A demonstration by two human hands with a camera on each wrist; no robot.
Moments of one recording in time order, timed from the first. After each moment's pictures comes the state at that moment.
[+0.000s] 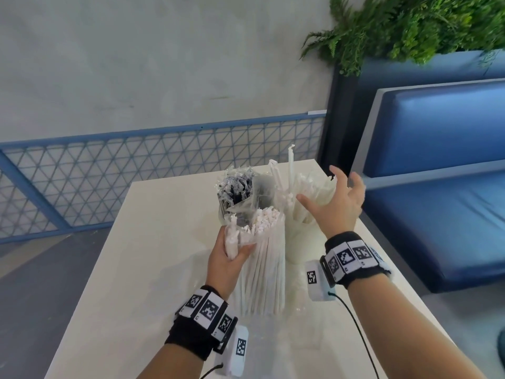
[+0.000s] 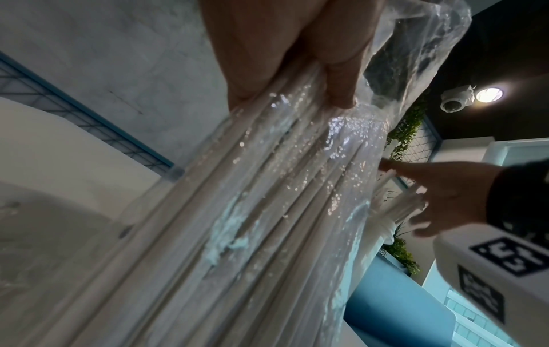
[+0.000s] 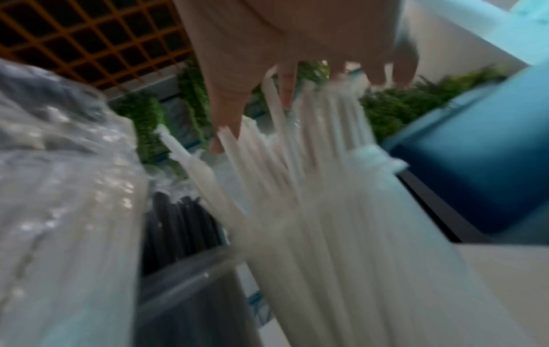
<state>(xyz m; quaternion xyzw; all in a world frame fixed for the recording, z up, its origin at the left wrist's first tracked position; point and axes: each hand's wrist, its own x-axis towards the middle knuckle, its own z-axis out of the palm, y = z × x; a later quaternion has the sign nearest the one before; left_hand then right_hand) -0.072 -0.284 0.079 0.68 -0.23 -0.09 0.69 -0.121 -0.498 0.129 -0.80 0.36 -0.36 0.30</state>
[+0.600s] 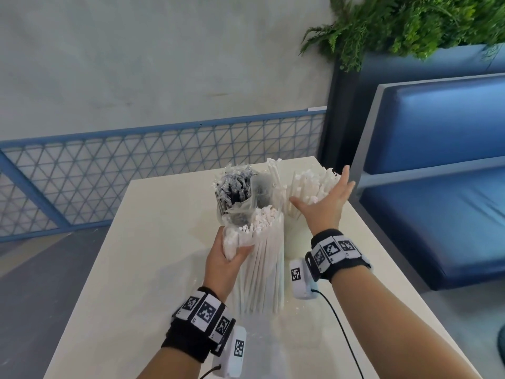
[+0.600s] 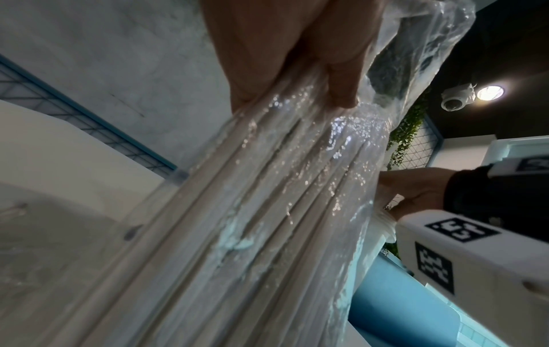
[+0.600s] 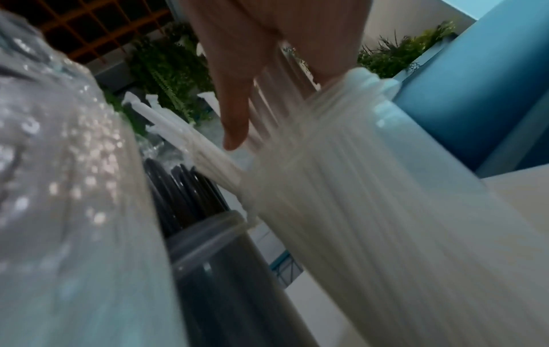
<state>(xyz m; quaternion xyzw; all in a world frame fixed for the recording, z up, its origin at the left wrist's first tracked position) -0.076 -0.285 0.082 0.67 -0.23 -0.09 0.70 -0.100 -0.491 0.120 -0.71 0.36 -0.38 0.48</state>
